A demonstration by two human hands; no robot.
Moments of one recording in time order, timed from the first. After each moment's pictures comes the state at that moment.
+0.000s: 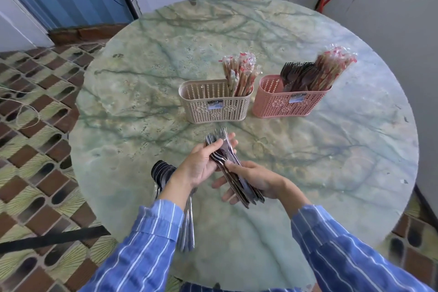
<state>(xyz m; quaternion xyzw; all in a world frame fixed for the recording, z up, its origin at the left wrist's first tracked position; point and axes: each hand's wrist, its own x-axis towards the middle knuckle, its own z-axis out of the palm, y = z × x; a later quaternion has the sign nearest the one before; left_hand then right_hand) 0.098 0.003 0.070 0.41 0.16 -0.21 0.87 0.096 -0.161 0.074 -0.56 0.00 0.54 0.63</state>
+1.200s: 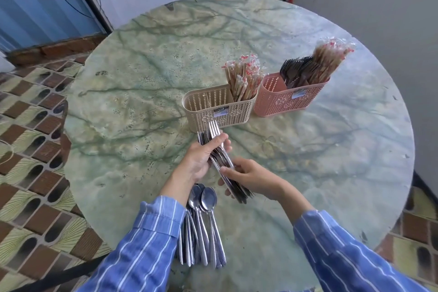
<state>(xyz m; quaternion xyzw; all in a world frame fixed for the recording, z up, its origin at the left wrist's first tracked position) 0.141 0.055 0.075 0.46 0.22 -0.21 0.83 0.096 -0.101 0.079 -0.71 -0.01 0.38 0.59</state>
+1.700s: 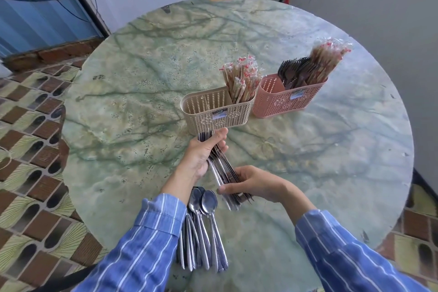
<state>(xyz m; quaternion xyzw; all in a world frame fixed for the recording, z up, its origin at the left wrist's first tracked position) 0.153 0.052 0.076 0.51 0.21 -0.19 0.81 0.098 -0.107 0.072 -0.69 -0.02 0.45 0.57</state>
